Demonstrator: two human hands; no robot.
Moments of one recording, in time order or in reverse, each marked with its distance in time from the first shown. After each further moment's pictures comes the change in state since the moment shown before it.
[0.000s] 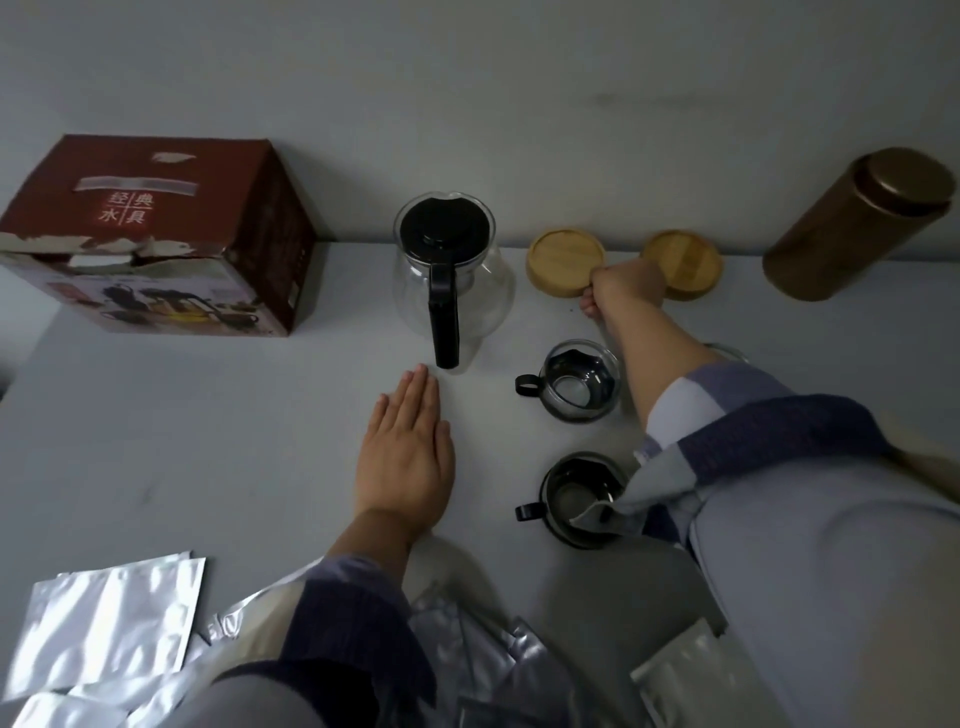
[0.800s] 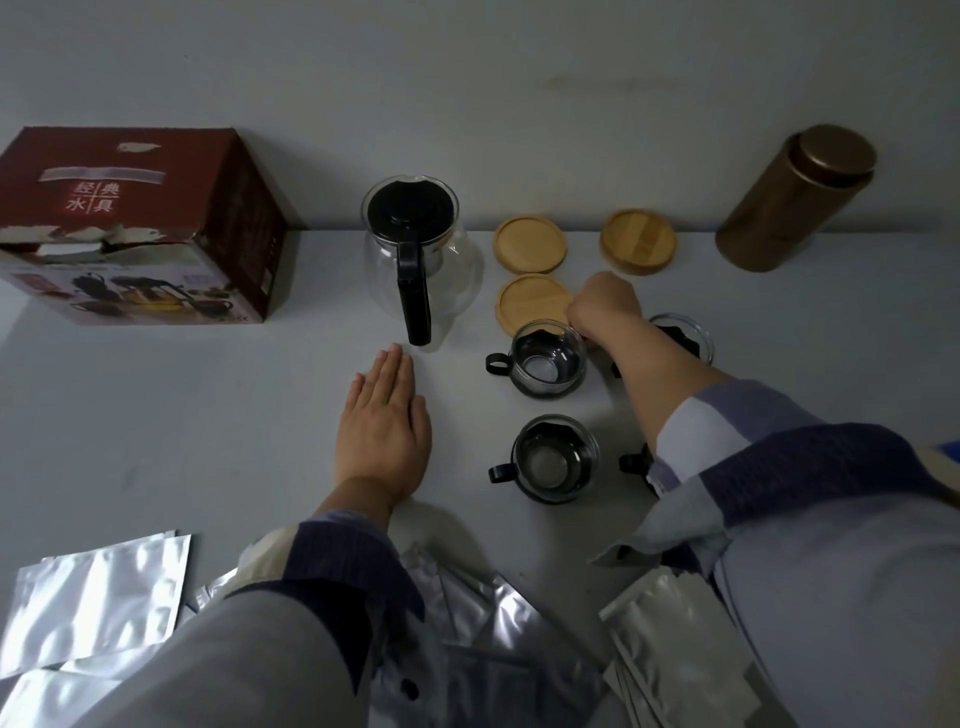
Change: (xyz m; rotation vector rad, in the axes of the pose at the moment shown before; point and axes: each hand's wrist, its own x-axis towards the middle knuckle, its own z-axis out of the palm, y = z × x) left_hand 0.000 0.002 0.000 0.004 0.004 -0.003; right_hand -0.075 0.017 -0.046 -0.703 -0.019 -0.230
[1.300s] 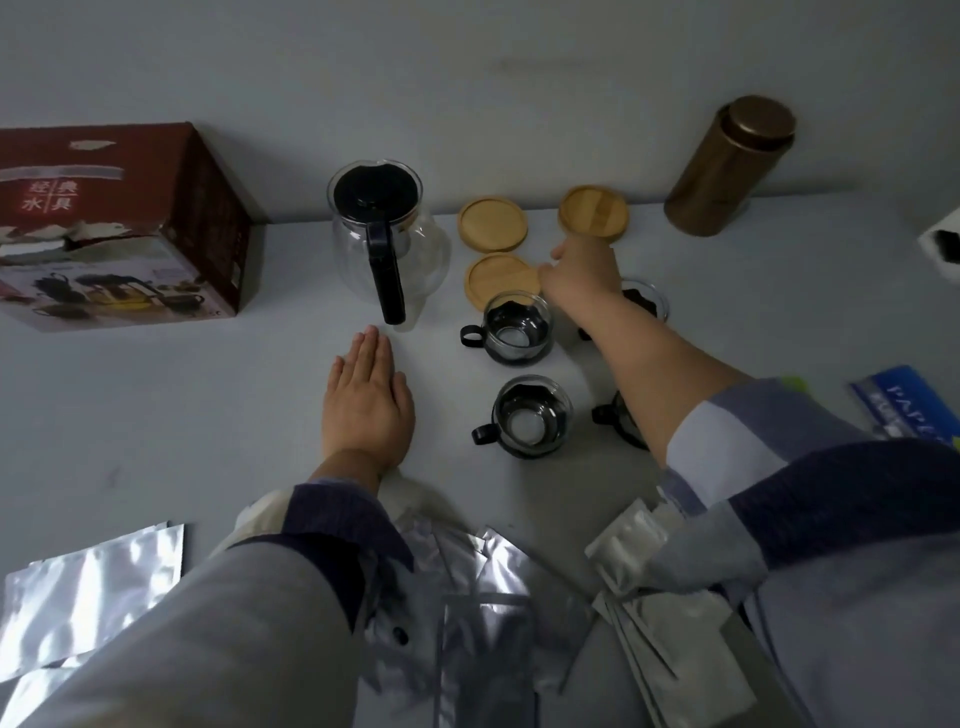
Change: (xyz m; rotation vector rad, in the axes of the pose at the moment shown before) left_hand 0.002 -0.002 -0.001 -0.010 -0.033 0.008; right_hand -0.063 -0.005 -0.034 0.199 0.099 -0.095
